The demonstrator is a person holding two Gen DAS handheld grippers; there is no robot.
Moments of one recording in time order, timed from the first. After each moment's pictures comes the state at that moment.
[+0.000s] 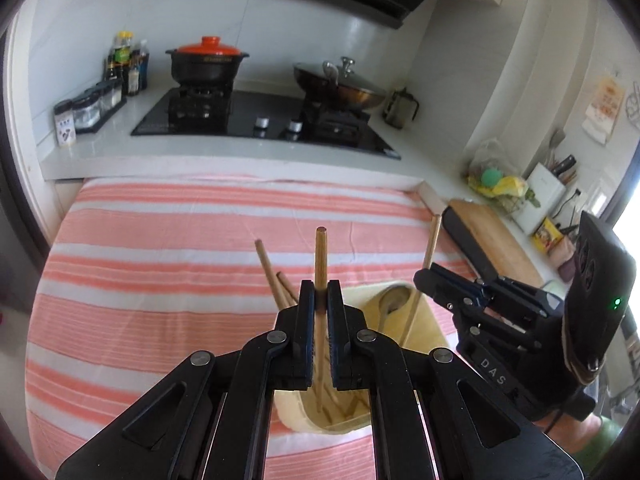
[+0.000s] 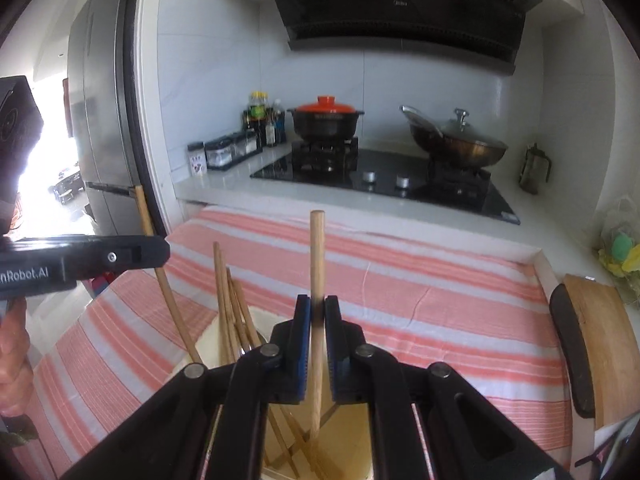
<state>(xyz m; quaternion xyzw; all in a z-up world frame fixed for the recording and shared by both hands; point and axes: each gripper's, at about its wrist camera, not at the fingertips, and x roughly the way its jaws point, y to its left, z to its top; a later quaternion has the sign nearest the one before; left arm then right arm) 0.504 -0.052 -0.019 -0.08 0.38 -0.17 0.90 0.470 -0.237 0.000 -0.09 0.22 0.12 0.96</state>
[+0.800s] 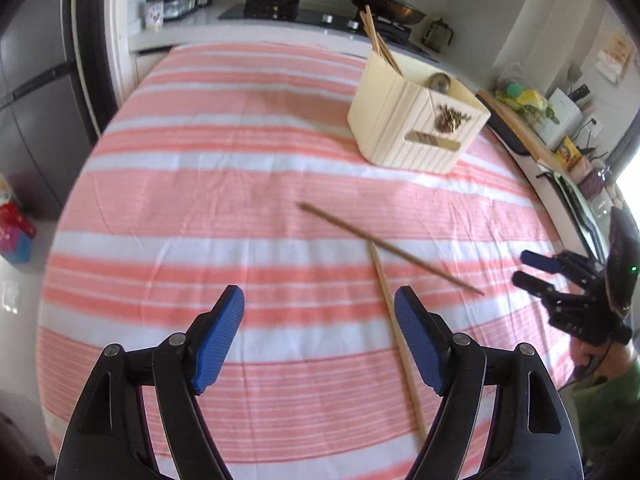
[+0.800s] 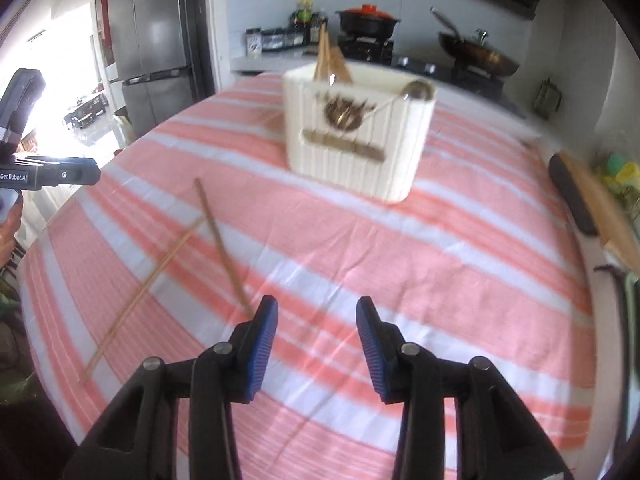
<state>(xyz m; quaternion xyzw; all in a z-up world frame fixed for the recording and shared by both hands) 0.254 0.041 -0.135 -0.08 0.48 -0.12 0.86 0.254 -0.246 -0.157 -0.14 0.36 0.15 0.91</state>
